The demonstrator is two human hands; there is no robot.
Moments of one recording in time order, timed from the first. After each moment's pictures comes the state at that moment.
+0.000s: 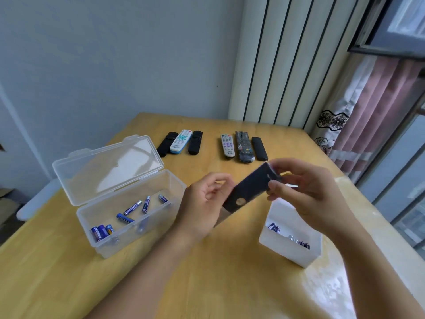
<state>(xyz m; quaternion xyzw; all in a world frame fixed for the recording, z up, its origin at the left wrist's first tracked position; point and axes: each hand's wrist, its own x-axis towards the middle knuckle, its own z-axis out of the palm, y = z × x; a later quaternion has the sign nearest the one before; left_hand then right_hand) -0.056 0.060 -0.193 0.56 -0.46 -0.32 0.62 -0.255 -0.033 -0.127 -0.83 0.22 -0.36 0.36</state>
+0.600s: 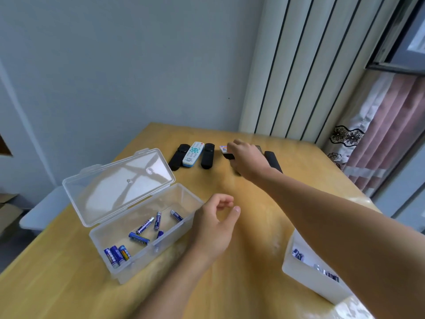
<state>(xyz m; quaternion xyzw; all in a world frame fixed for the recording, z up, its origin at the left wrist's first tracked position) -0.036 0.042 -0.221 0.65 -0.41 -0.22 0.60 -0.061 -0.165 -0.149 -0.93 0.29 -0.18 -0.09</state>
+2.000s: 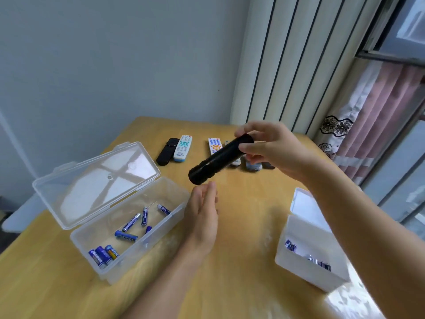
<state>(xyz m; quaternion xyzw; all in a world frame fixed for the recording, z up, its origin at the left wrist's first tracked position) -0.039 0.032 -0.212 0.57 -0.26 -0.33 0.70 -0.142 -0.108 -0.086 -0.79 0.27 -0.29 0.47</state>
